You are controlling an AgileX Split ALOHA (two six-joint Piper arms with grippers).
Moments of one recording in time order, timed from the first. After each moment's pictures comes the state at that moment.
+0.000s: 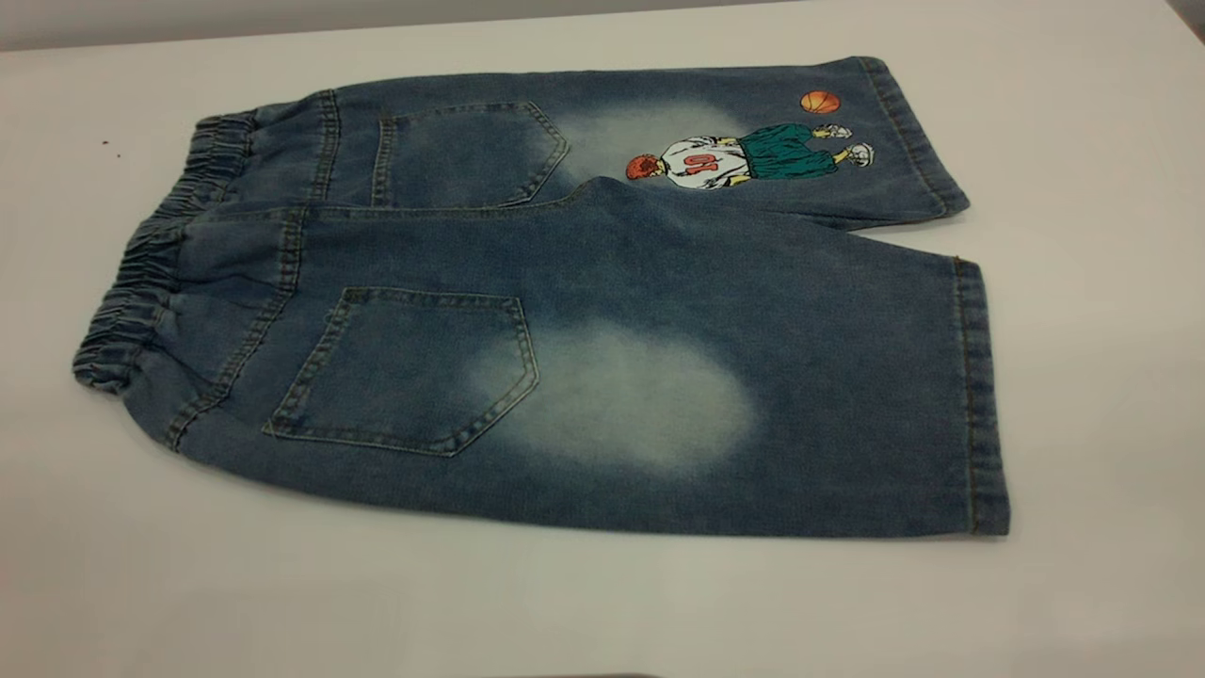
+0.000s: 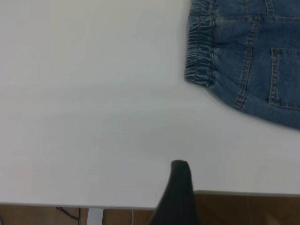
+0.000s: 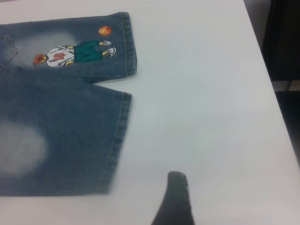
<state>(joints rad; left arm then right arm) 0.05 -0.02 -0.49 0.01 1.13 0.01 -0.04 -0.01 -0.47 0.08 1.14 0.04</state>
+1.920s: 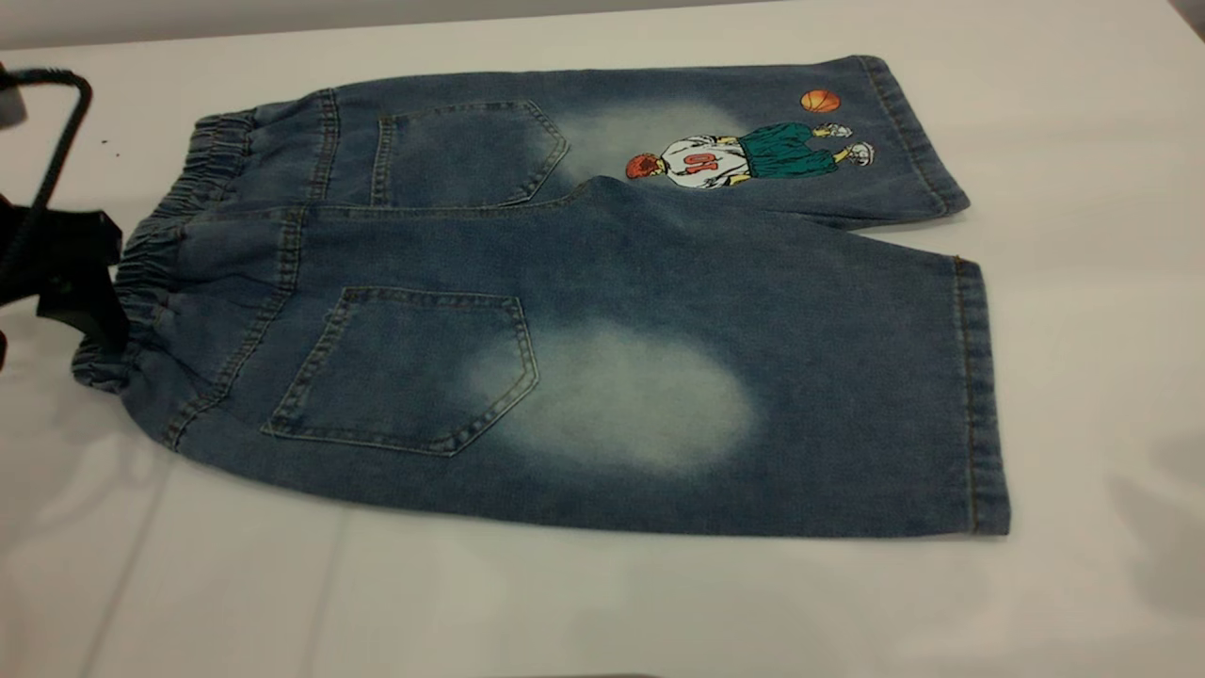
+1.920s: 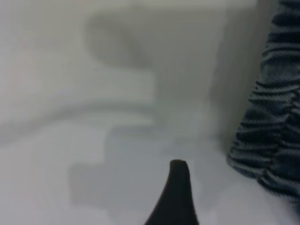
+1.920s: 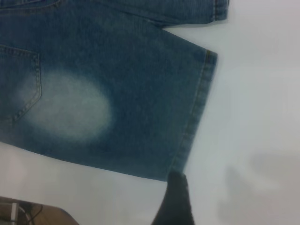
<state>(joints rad) 0.05 1.90 -0.75 0.01 0.10 -0.15 0.00 0.97 -0.68 0.40 0.81 -0.23</state>
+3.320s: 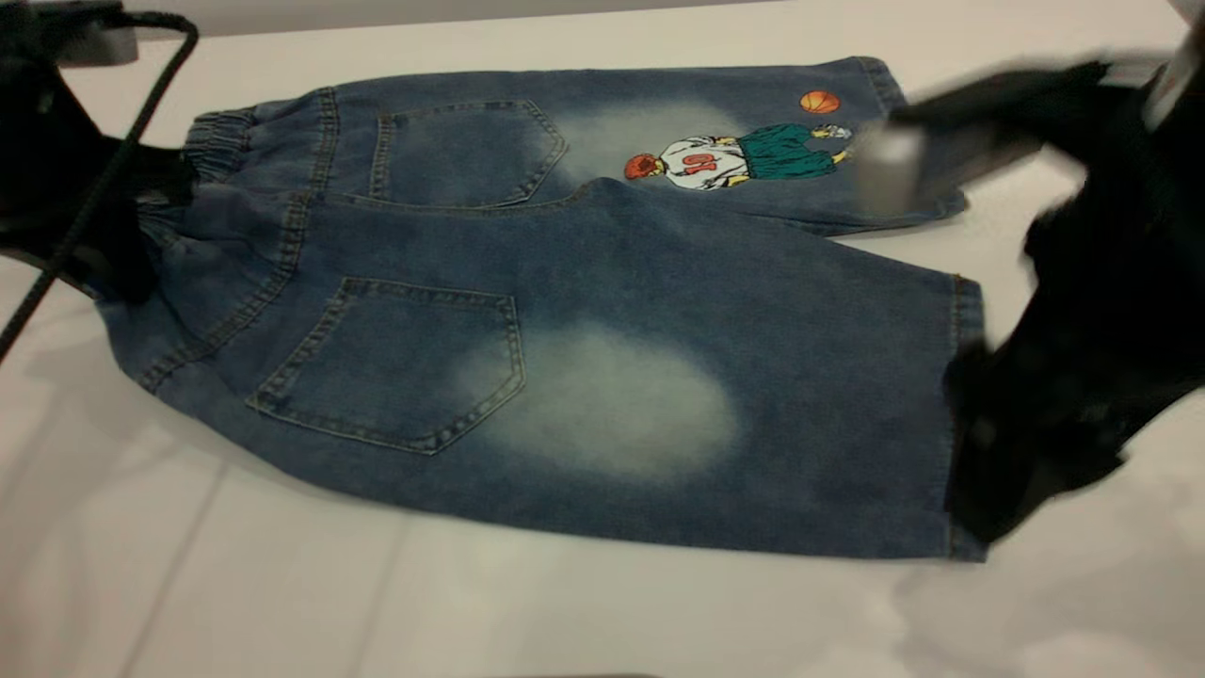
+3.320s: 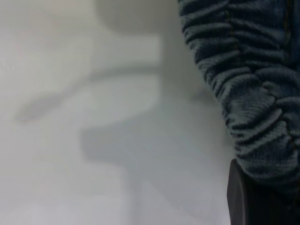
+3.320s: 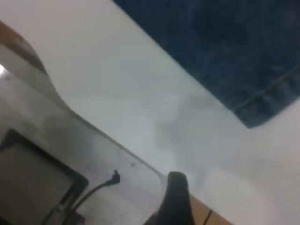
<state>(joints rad) -0.08 1.93 -1.00 0.01 0.45 -0.09 0.49 1.73 -0.69 0.33 0.57 -0.35</state>
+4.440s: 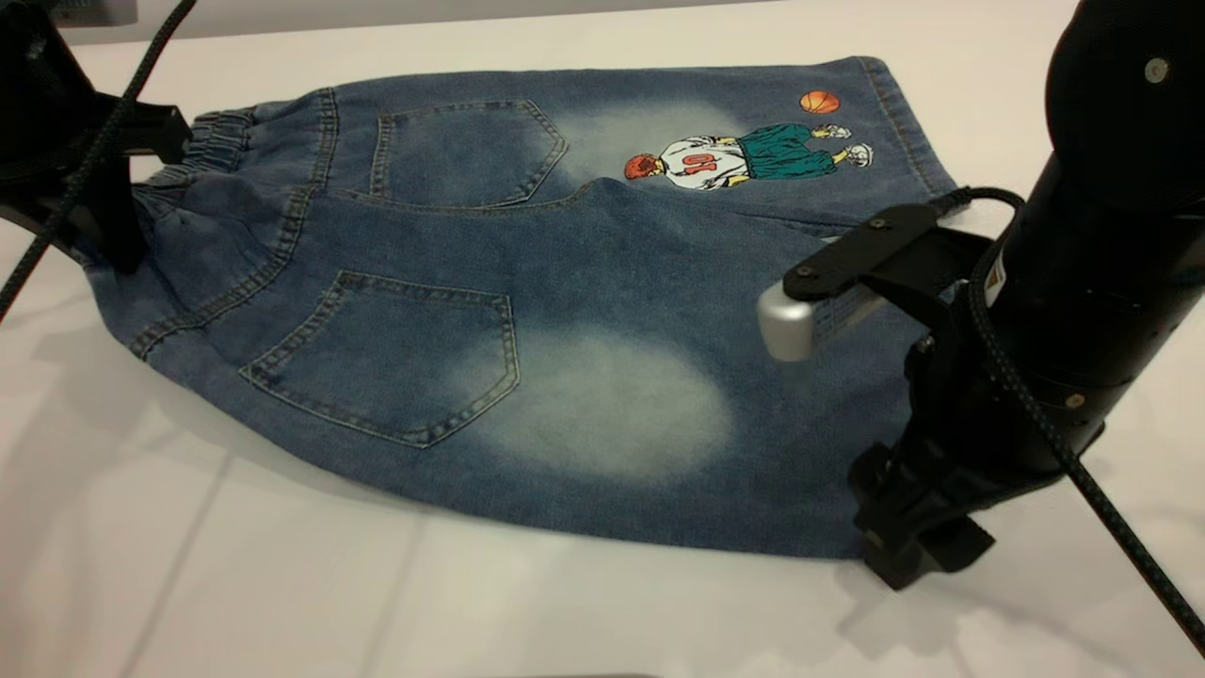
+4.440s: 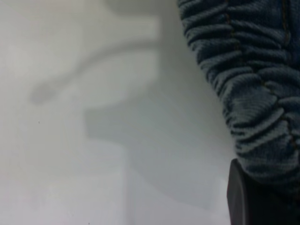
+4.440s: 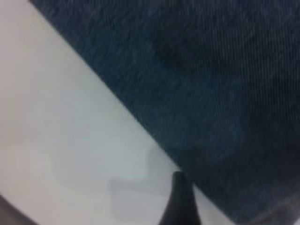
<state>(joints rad) -0.08 1.93 -1.08 0.01 0.55 -0.07 0.56 1.99 -0.70 0.34 0.24 -0.40</state>
